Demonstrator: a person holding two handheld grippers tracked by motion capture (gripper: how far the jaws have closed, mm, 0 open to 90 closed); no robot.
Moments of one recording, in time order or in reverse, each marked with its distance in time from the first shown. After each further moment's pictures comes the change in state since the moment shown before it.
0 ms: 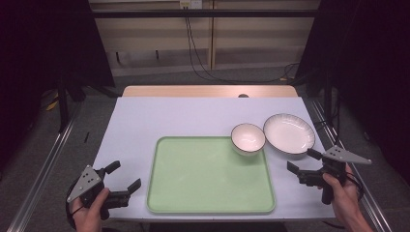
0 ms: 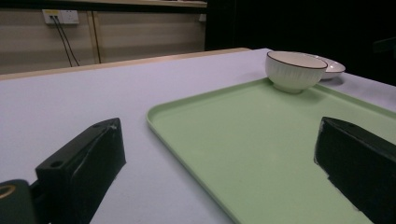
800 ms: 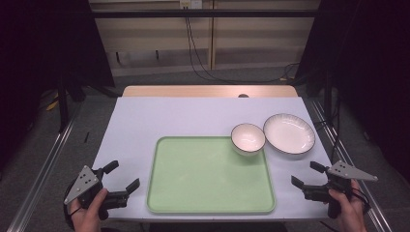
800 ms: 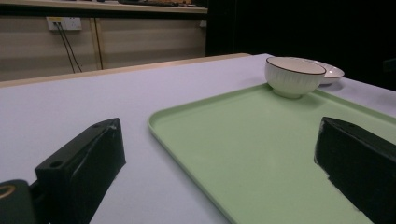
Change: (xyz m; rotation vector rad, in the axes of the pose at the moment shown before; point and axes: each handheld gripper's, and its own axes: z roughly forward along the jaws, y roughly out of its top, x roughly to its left) left arm -0.001 0.002 -0.004 -0.020 0.003 0.004; right arm 0.002 -0.032 -0.020 0.017 0.017 -0.038
